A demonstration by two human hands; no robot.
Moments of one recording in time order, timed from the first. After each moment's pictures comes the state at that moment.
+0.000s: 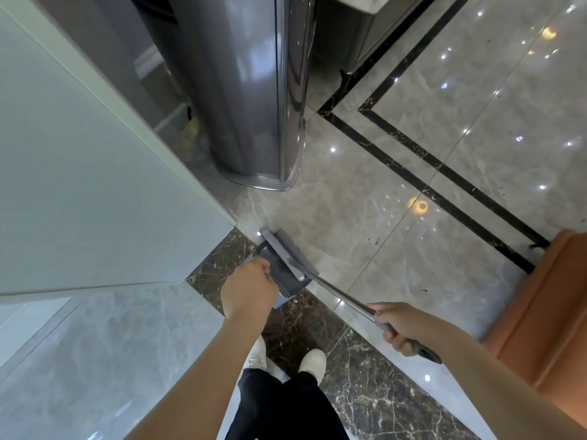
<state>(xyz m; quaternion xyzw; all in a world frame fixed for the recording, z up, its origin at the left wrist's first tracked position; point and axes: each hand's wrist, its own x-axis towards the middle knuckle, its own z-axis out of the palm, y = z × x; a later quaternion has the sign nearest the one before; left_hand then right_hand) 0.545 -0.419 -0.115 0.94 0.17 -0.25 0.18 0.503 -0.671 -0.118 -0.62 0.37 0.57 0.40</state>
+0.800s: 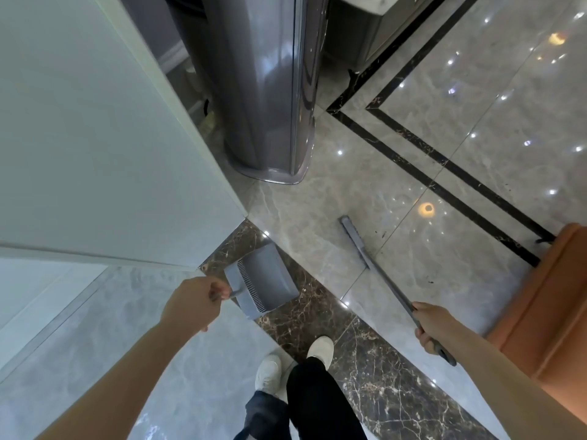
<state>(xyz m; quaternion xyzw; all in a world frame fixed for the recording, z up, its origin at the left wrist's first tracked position) 0.476 -0.294 -0.101 0.91 0.14 -0.34 0.21 0.432 -0.690 -0.136 -0.61 0.56 0.39 0.40</state>
